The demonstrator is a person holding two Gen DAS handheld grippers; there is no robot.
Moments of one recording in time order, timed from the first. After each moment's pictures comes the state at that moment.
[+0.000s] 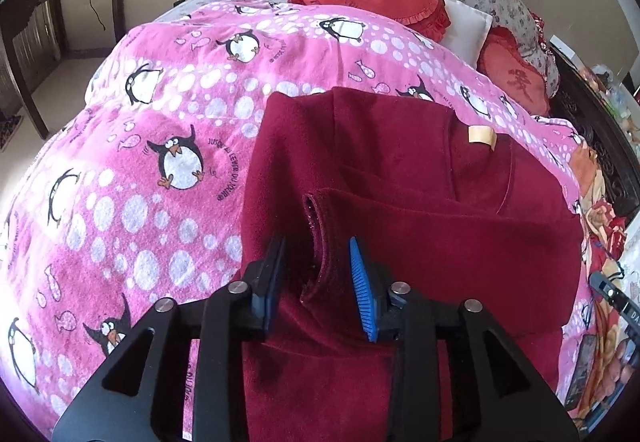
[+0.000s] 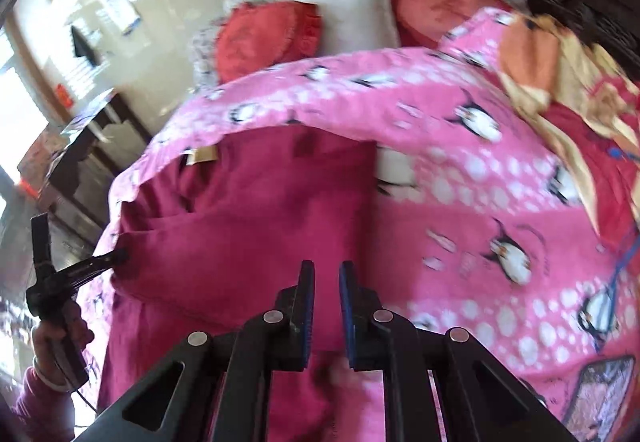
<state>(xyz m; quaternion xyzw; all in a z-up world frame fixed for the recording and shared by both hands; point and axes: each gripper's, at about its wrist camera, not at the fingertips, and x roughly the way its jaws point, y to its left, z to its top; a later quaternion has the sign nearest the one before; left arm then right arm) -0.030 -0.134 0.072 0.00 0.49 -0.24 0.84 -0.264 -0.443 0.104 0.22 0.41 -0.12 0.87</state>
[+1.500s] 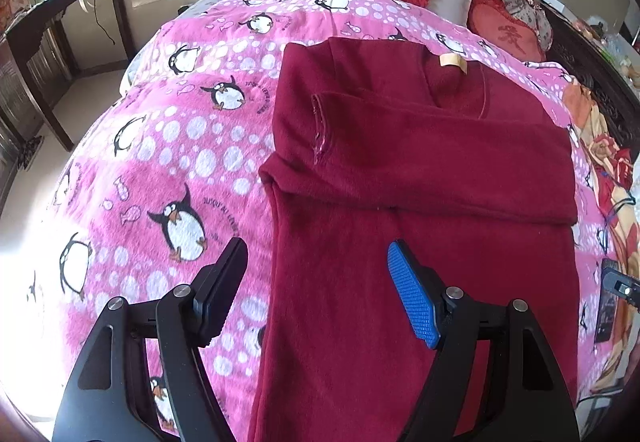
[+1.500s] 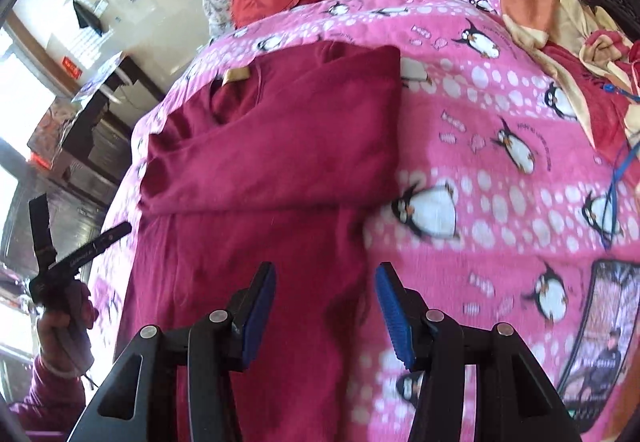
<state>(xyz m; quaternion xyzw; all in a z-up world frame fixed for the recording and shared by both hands) -0.121 -0.090 0.087 0.07 0.49 -0.23 0.84 -0.348 -0.391 0.097 0.25 0.50 -0.09 0.82</state>
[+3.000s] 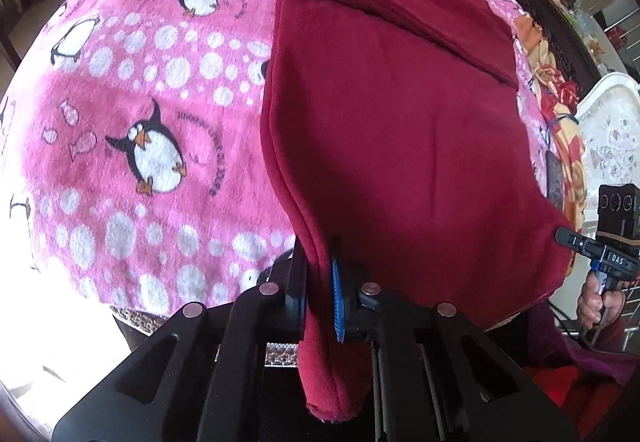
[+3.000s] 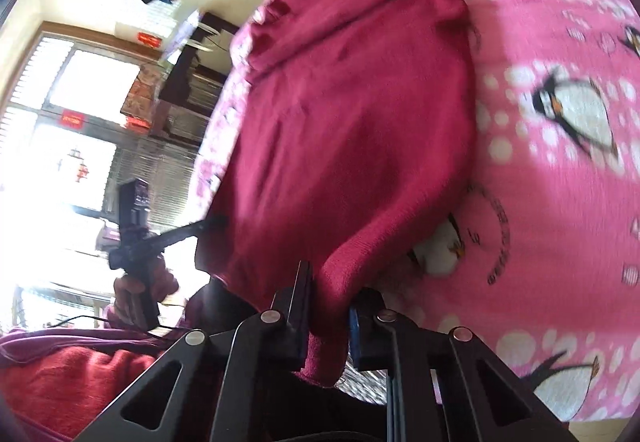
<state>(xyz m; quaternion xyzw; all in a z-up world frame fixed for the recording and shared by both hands) -0.215 -0.005 0.059 0.03 0.62 -0.31 0.72 -0.429 -0.319 0.056 0.40 0.48 0.12 0.77</state>
